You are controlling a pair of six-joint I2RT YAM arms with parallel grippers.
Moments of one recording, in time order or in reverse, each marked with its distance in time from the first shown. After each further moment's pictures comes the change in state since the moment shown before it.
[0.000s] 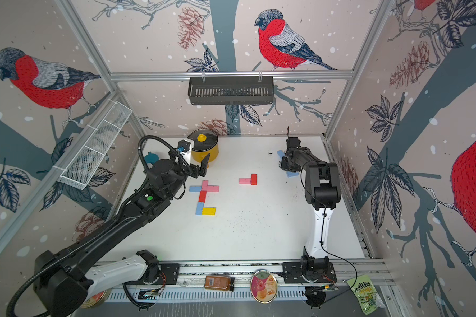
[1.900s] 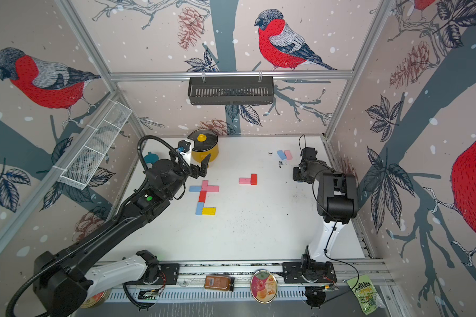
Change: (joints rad) left arm 0.000 -0.006 0.000 0.000 0.027 -0.003; right arm -0.140 -0.201 -0.319 0.149 -0.071 -0.210
